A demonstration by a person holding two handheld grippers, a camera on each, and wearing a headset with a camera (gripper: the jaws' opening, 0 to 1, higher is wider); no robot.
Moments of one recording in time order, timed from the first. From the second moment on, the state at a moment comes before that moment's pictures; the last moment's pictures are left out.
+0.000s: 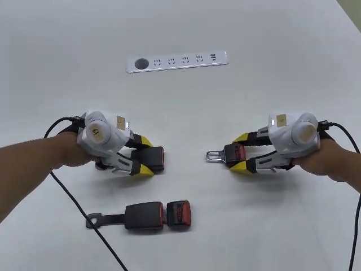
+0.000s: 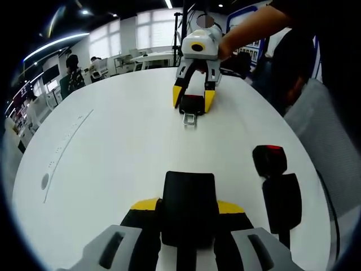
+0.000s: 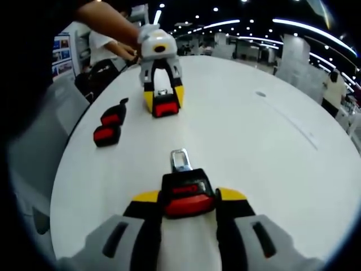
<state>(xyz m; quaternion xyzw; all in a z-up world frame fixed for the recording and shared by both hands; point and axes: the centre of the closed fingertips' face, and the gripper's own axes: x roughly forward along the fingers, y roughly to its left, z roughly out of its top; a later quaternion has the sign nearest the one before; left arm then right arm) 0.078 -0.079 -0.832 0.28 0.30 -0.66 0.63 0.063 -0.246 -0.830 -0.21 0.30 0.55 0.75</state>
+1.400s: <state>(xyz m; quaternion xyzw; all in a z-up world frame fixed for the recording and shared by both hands) 0.104 -0.051 -0.793 0.14 0.33 -0.49 0.80 0.094 -0.236 -0.800 -0.12 0.29 0.38 0.87</state>
